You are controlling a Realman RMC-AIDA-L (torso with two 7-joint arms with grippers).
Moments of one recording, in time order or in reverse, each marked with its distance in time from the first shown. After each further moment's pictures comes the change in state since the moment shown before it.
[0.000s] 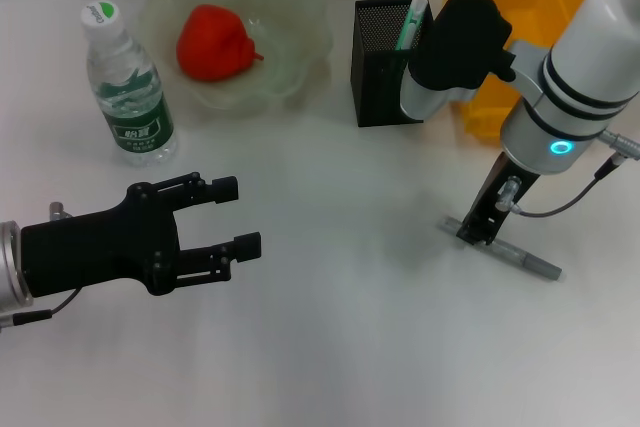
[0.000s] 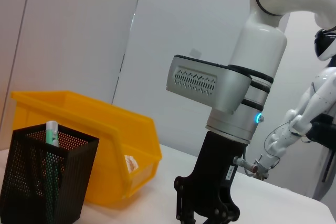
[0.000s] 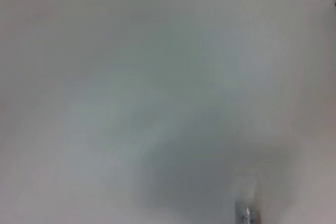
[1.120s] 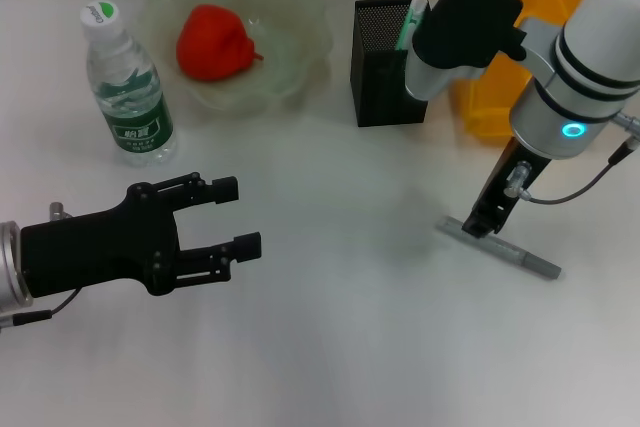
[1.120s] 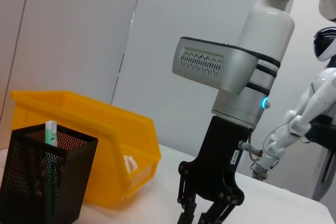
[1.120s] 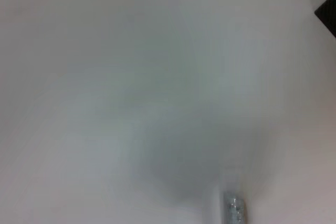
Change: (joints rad) left arm 0.000 0.000 0.000 0.001 0.000 0.002 -0.003; right arm -0.011 -0.005 0.018 -0.115 -0.026 -0.094 0.043
